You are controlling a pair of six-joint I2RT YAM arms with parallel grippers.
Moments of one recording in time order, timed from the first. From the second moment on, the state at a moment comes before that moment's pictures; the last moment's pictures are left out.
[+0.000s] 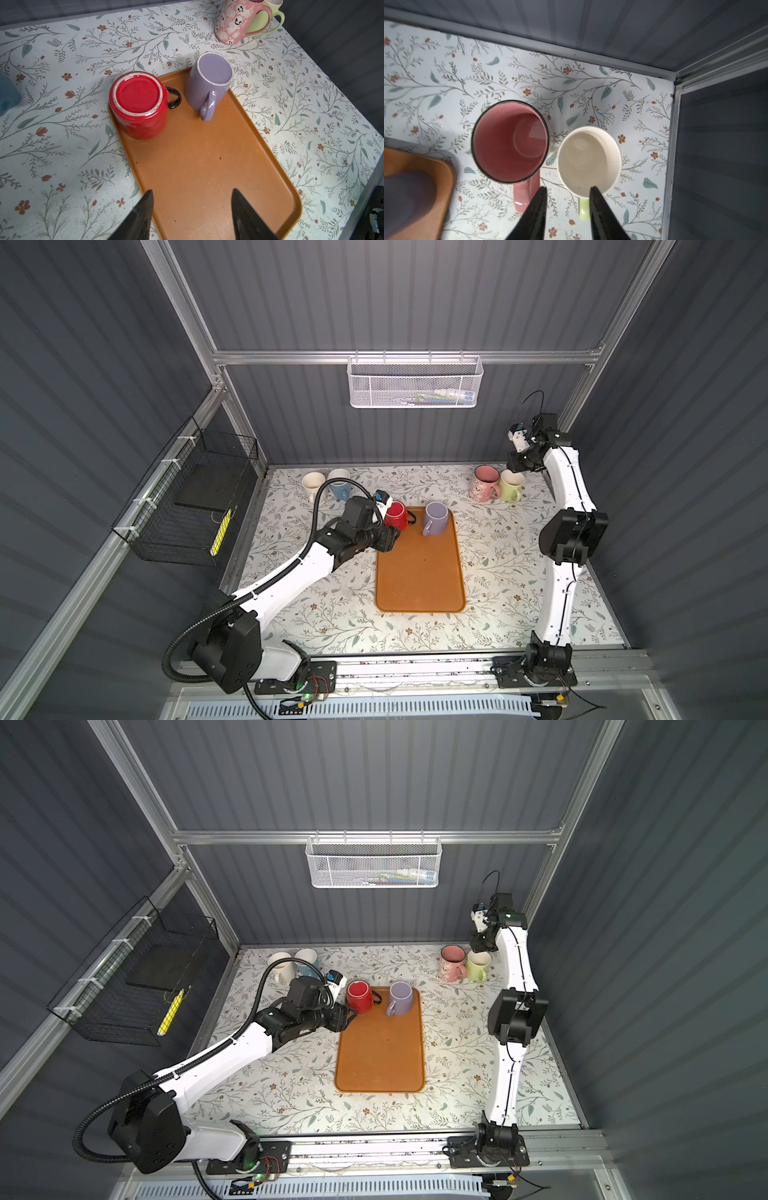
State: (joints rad) left arm -0.62 1.38 1.02 -0.33 0.15 -0.16; right arm -0.10 2.27 2.38 -1.07 -0.12 -0.26
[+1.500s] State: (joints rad) left arm -0.41 1.35 0.99 -0.27 0.20 -0.17; right arm 0.65 1.72 1.25 -0.58 0.26 0.93
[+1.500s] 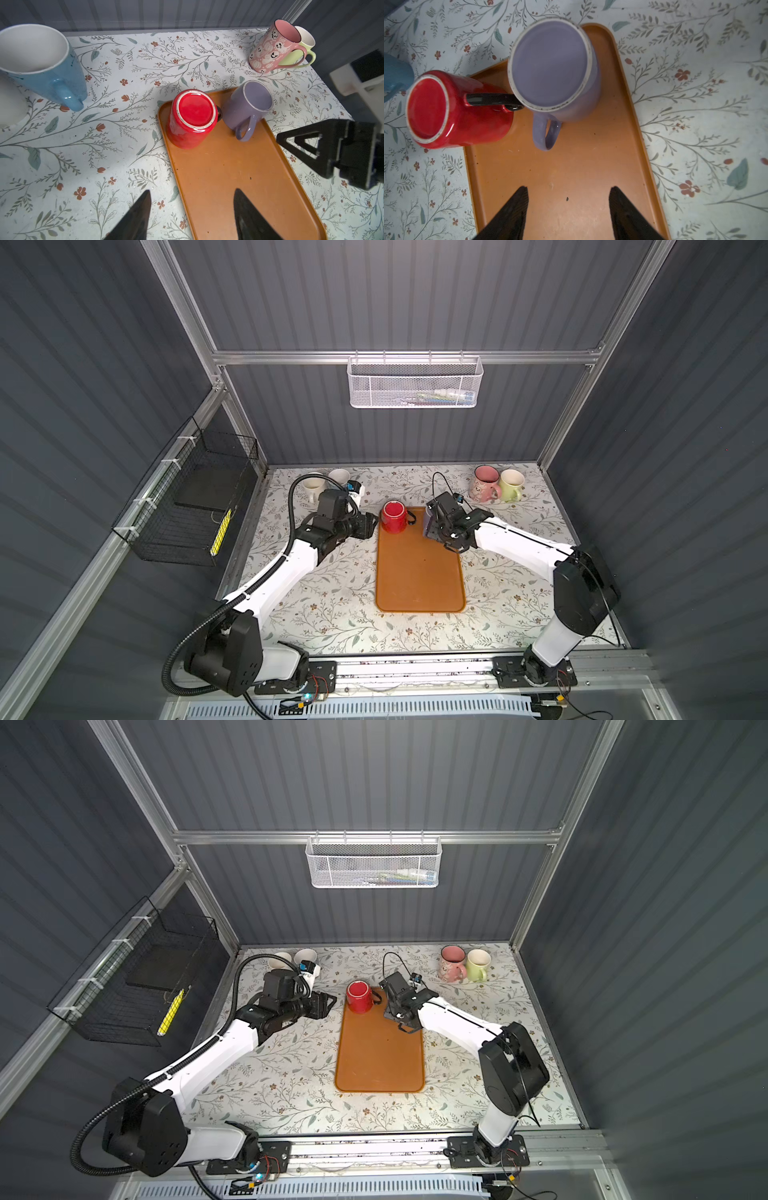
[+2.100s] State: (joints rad) left arm -0.39 1.33 0.99 -0.27 0.22 -0.17; right arm 0.65 1.93 1.40 -0.58 0.30 0.94
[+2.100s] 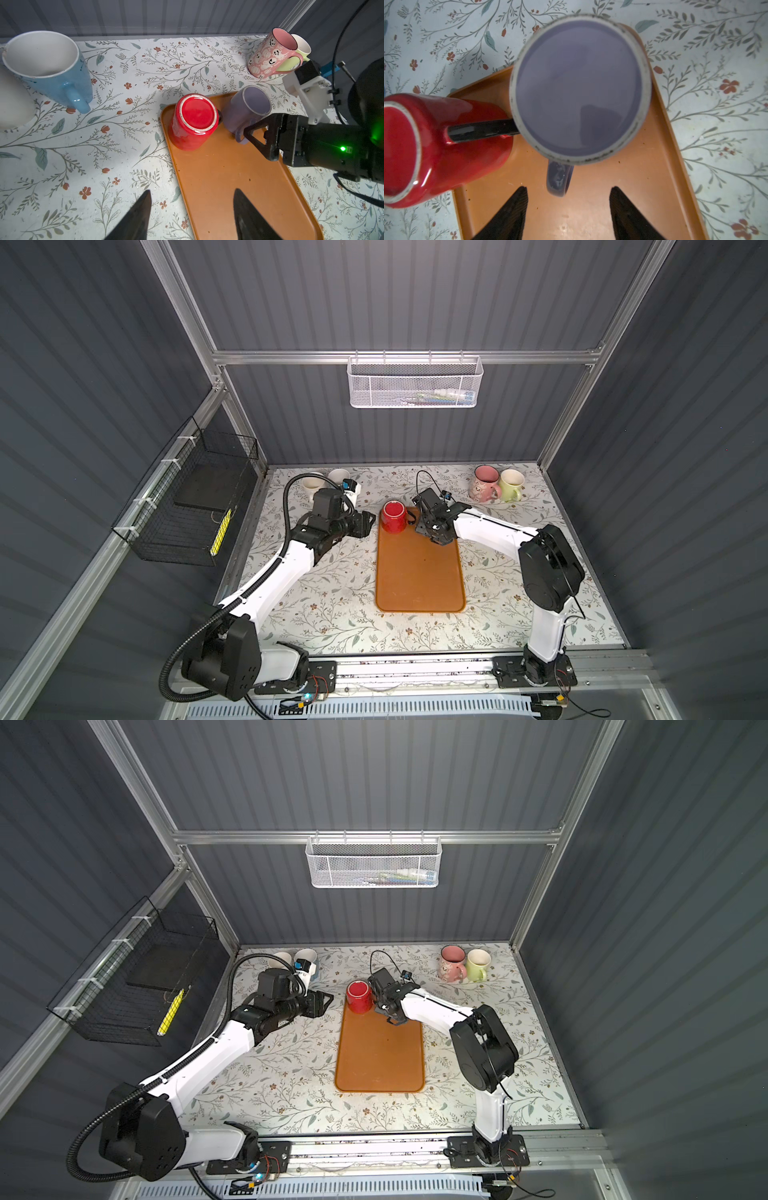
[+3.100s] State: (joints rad) left arm -0.38 1.34 0.99 -0.27 0.27 -0.17; right arm 0.55 1.86 1.30 -0.54 0.07 0.49
